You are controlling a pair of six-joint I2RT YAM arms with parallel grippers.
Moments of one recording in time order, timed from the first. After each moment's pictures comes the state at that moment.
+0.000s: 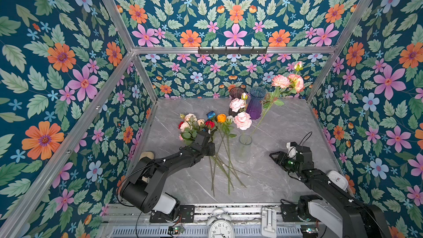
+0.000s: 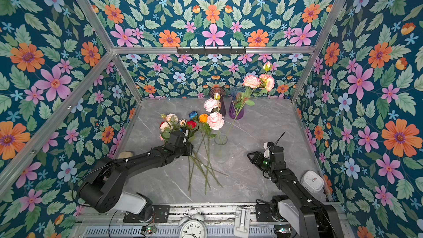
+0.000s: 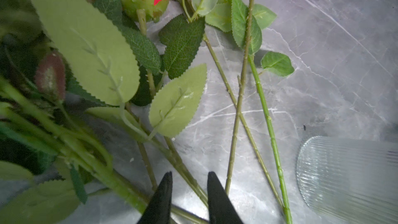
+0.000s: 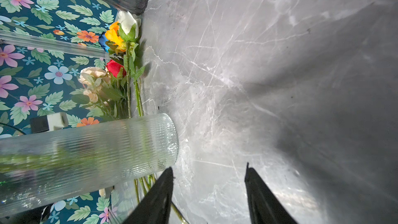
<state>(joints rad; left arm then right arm) -0.55 1.48 0.66 -0.01 -0.02 -0.43 0.07 0.99 0.24 0.03 -0.49 0.77</state>
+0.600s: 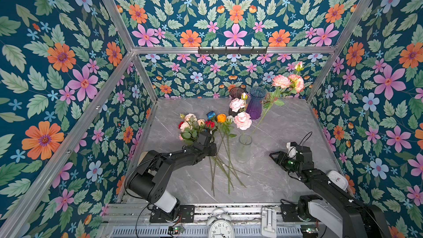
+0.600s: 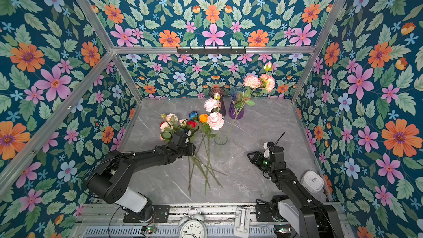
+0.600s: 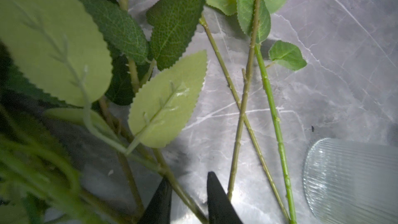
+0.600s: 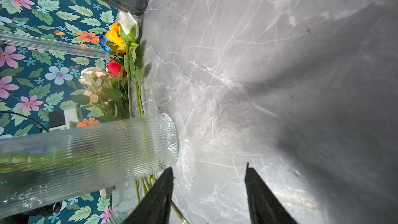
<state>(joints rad) -0.55 1.57 0.67 0.05 0.02 -0.45 0.07 0.99 0.24 0.03 -0.49 0.77</state>
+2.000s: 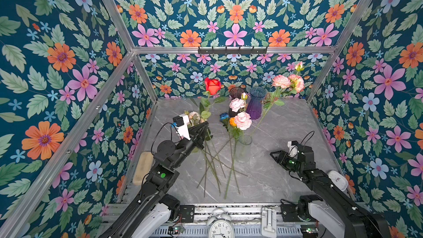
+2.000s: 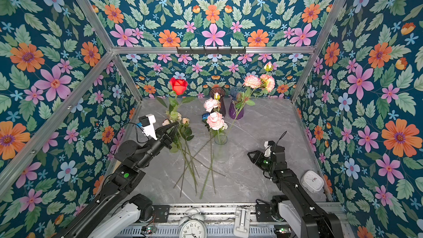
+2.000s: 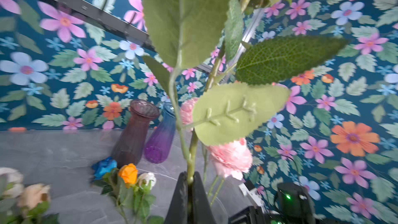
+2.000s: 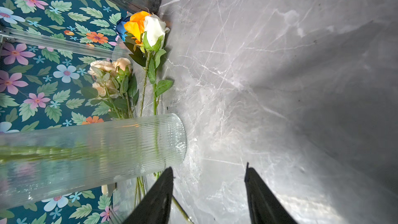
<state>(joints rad) -0.54 0.75 0.64 0.27 0.23 -0.53 0.07 0.89 0.27 -0.06 -0.49 0.76</state>
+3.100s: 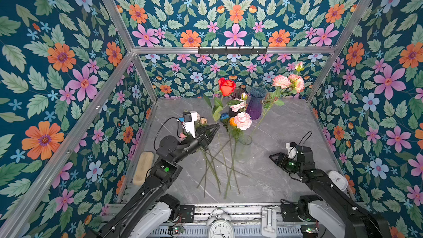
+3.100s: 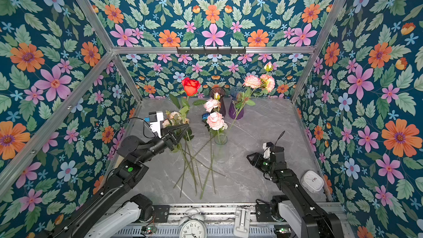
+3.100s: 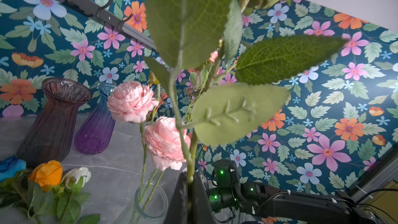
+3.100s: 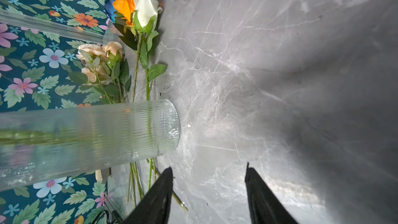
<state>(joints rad) -0.56 0.81 0.68 0.33 0.46 -0.68 0.12 0.90 0.26 -0.10 -0.51 0.70</state>
